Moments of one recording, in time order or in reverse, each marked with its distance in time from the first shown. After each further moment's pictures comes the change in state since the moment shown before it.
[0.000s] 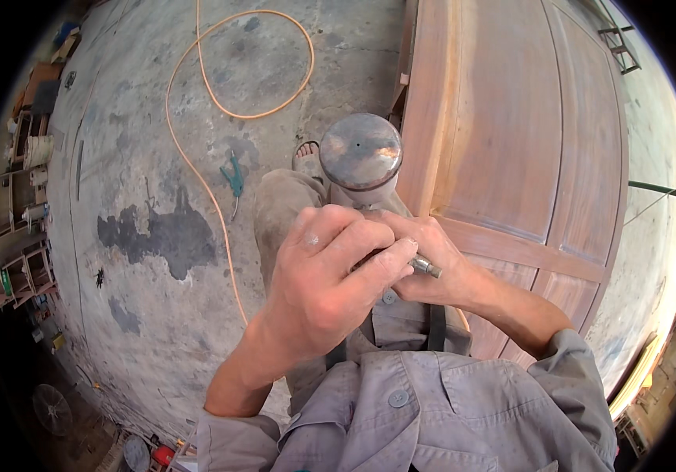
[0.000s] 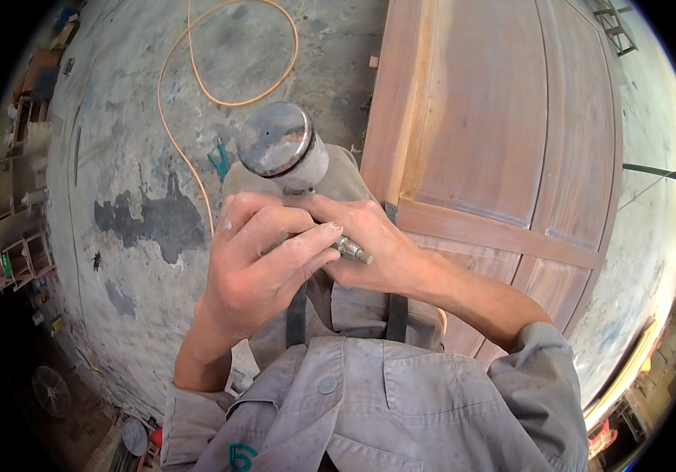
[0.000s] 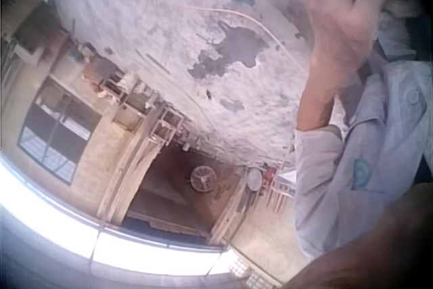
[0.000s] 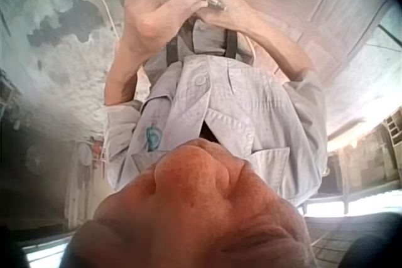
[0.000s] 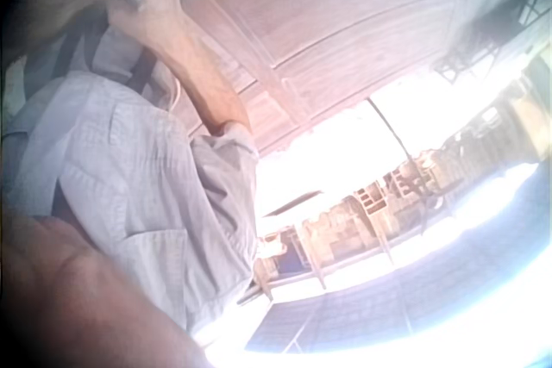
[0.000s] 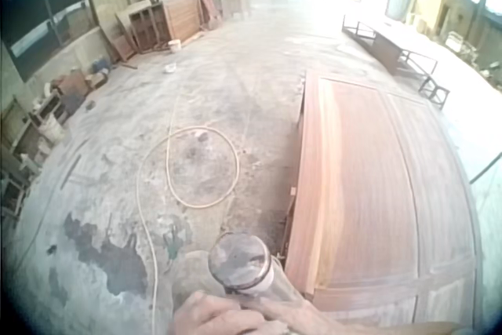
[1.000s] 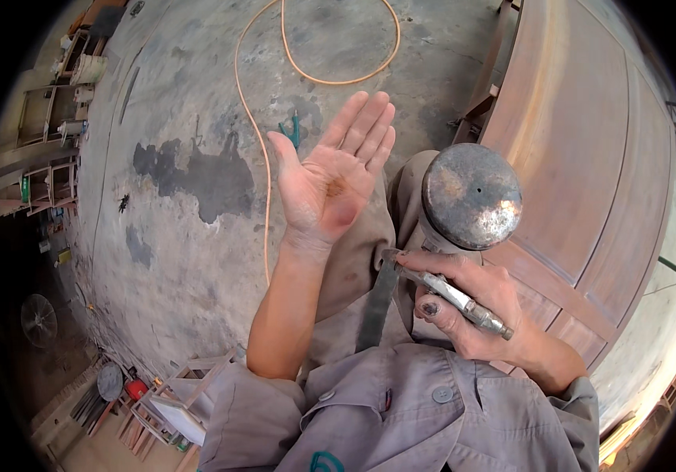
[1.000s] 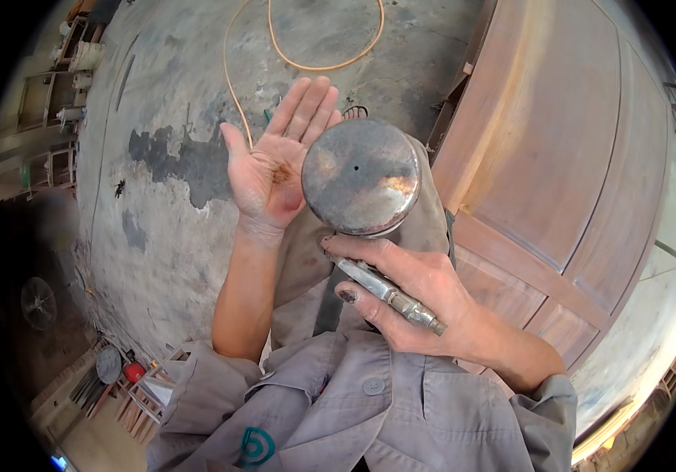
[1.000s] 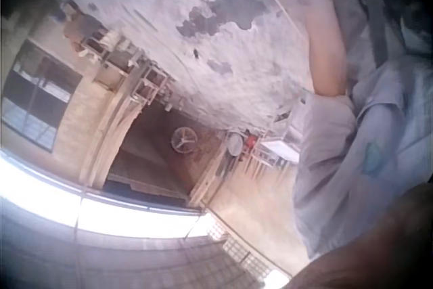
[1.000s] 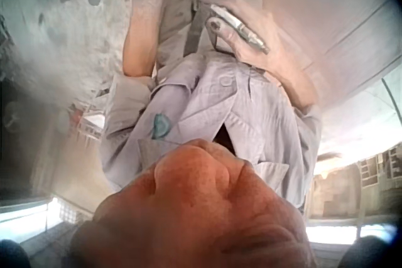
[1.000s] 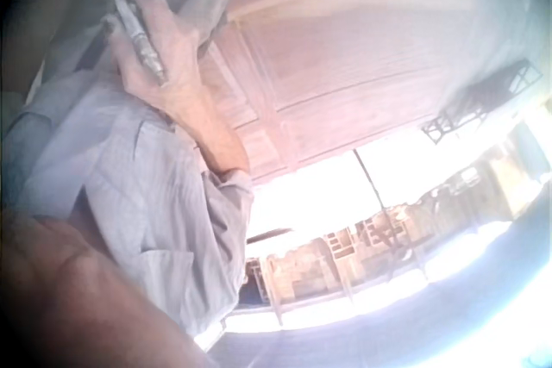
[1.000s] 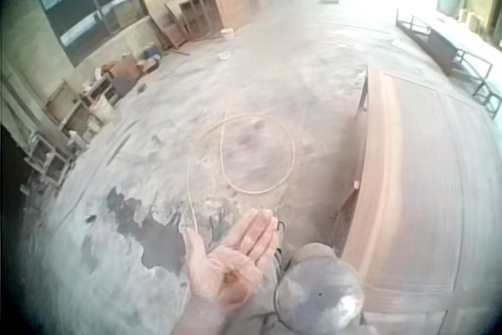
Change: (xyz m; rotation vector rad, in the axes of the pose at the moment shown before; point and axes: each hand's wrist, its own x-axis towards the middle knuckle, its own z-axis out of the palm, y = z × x) left_hand -0.036 -0.086 0.006 -1.894 0.686 -0.565; right_hand -0.010 -0.047 0.015 0.011 -0.231 0.097
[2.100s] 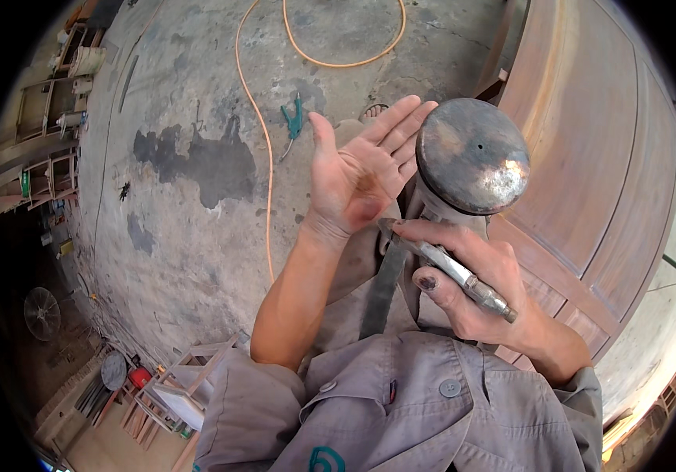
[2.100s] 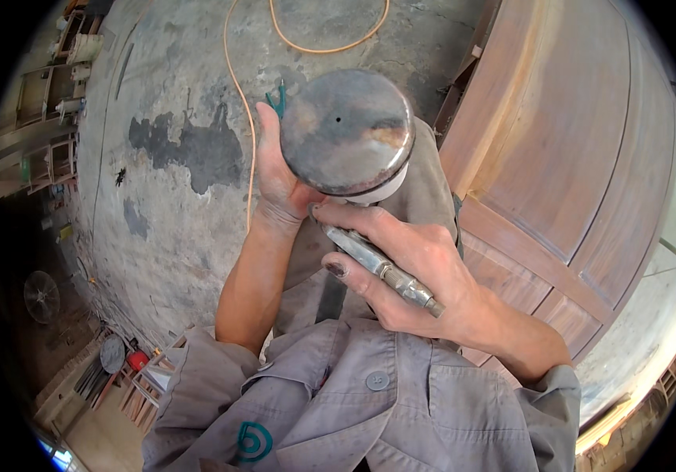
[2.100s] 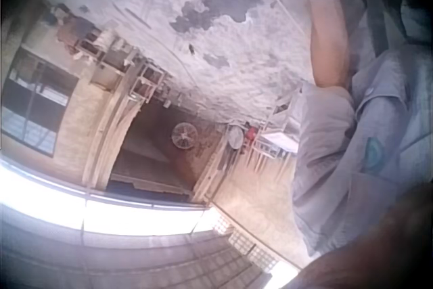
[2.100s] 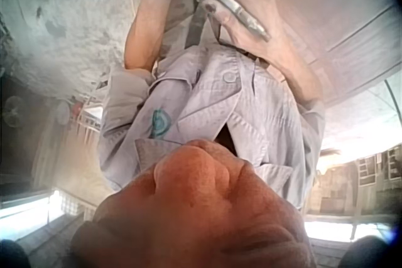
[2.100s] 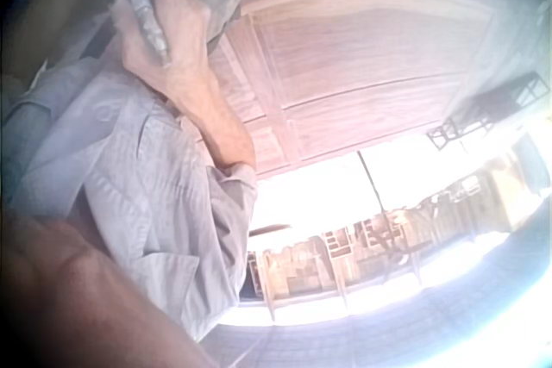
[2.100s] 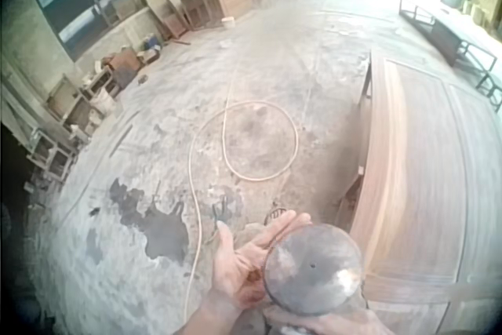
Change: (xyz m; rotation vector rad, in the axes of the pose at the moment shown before) left_hand -0.001 -0.025 -0.035 -0.485 -0.435 -0.298; right_hand 0.012 0.009 0.008 -0.050 0.080 -0.056
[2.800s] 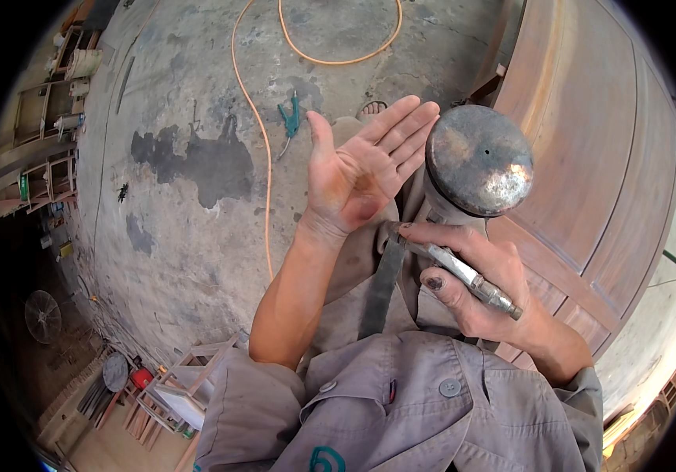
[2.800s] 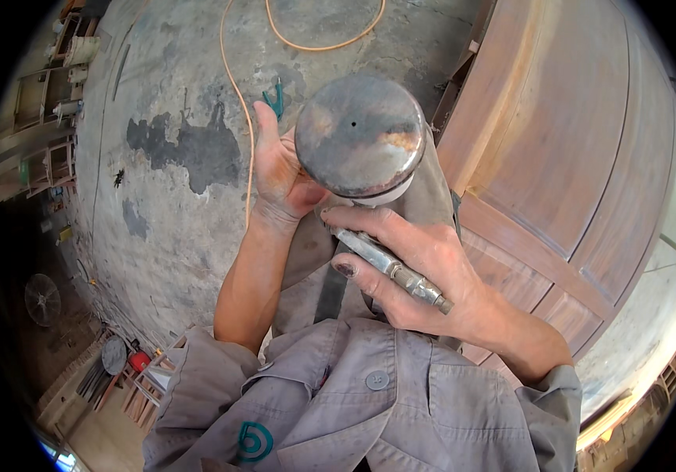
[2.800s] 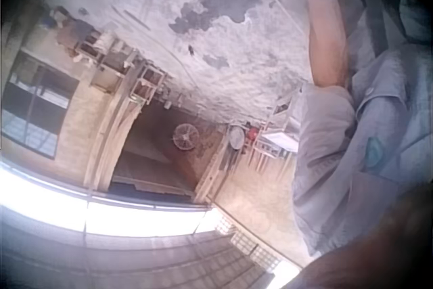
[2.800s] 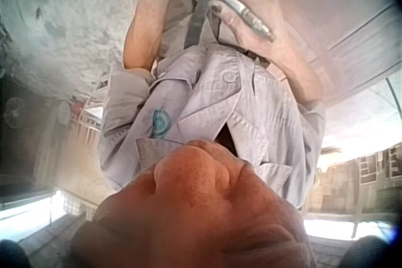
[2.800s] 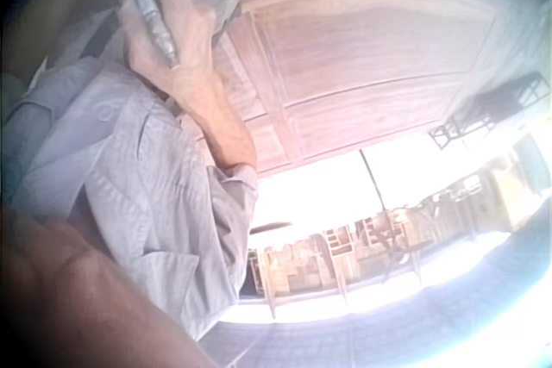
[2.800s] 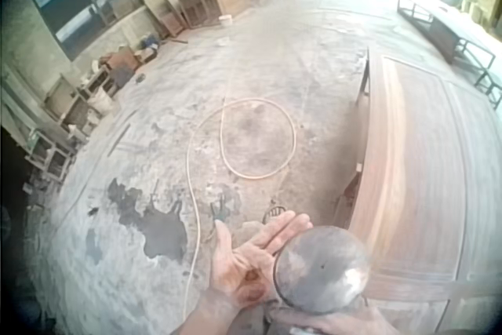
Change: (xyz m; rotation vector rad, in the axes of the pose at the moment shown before) left_hand -0.003 -0.001 0.005 0.020 0.227 0.007; right_hand -0.008 0.008 -0.006 -0.017 -0.019 -0.013
